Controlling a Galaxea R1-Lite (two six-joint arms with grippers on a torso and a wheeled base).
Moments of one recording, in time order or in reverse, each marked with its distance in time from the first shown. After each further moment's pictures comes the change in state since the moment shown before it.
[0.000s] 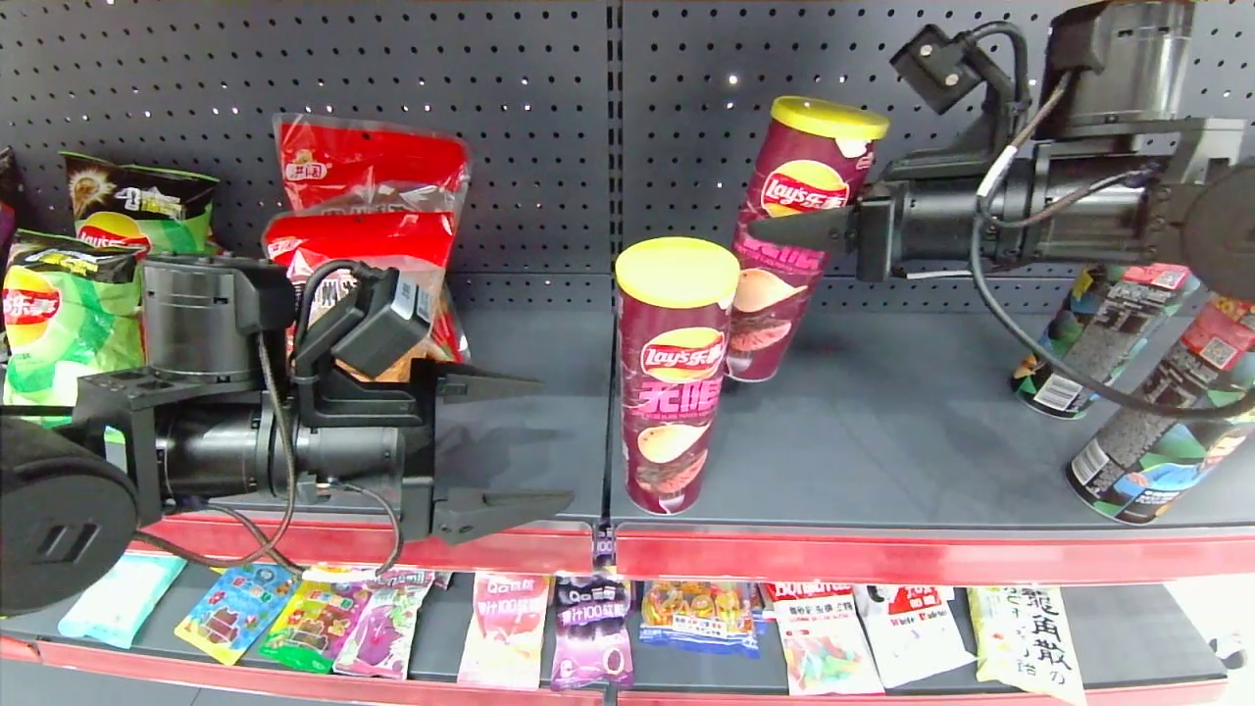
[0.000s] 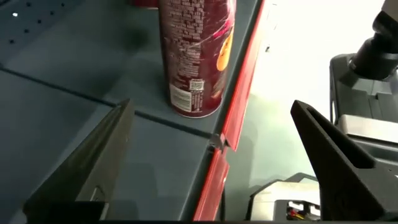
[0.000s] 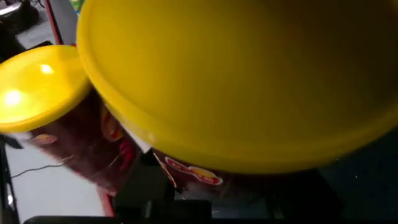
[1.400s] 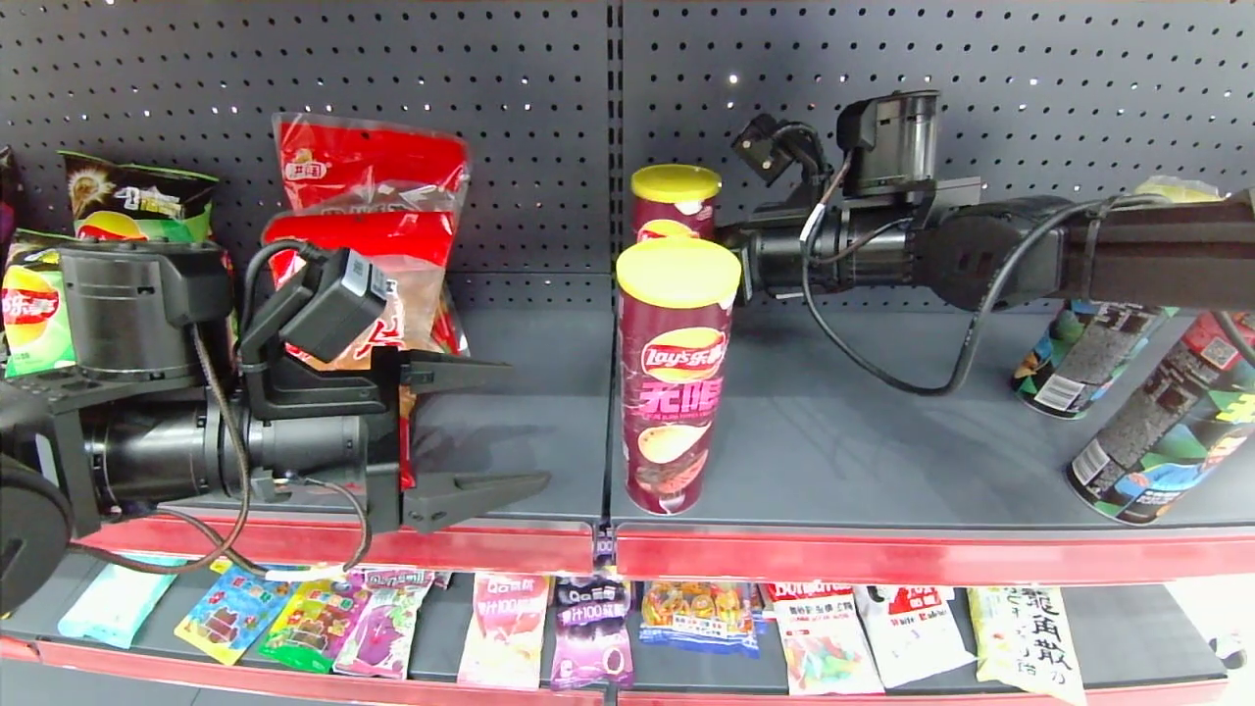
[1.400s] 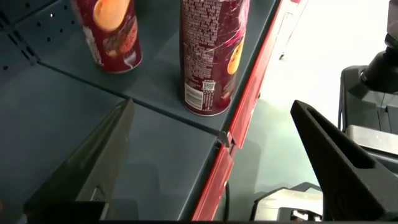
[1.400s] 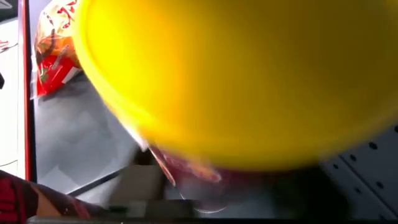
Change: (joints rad) left arm 0.024 -0.071 0.021 0.001 0.041 -0.050; right arm 0.064 0.317 -0.275 0.003 0.003 -0.050
